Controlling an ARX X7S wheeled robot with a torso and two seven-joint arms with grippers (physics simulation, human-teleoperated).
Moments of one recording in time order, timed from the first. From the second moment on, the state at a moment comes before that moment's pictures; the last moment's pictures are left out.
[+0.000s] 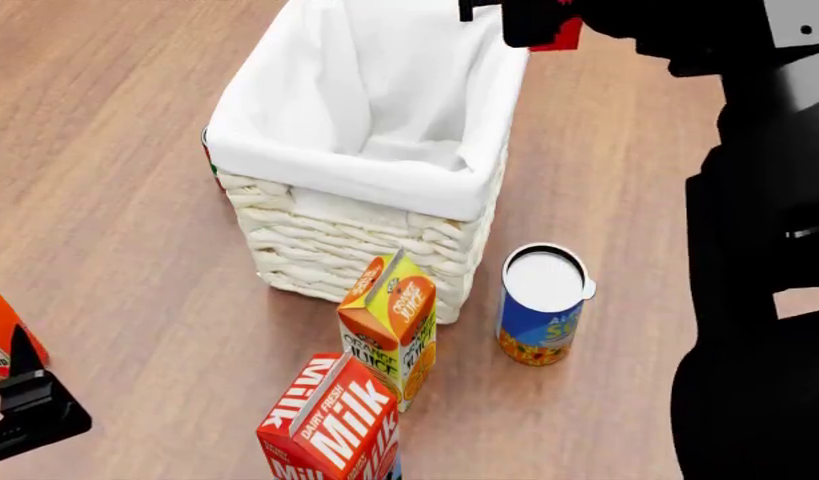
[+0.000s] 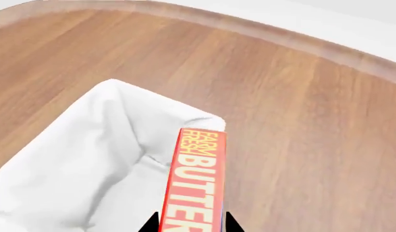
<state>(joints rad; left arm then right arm) -0.15 -0.32 0.10 0.42 -0.50 -0.37 -0.63 1.89 0.15 -0.86 1.28 0.79 0.87 -0.20</state>
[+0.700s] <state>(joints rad) -0.14 -0.34 0.09 0.45 -0.53 -0.39 -0.65 1.93 0.02 -0.97 1.31 0.81 0.86 -0.44</state>
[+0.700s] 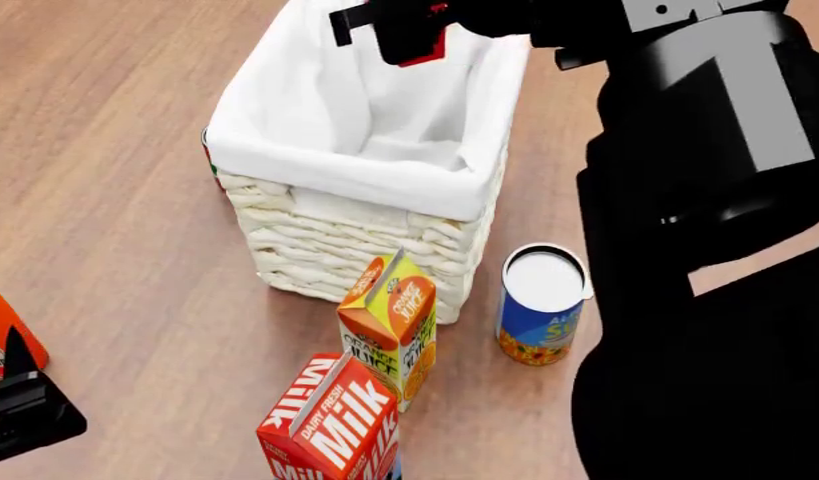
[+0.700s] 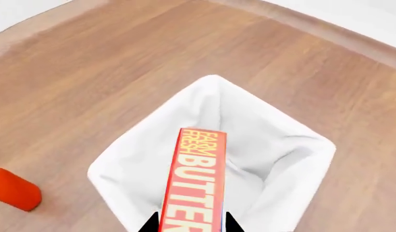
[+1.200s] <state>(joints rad) -0.07 -0.37 0.07 0.61 -0.59 -0.46 -0.73 1.87 0.02 -0.64 1.31 0.63 0.80 -0.37</state>
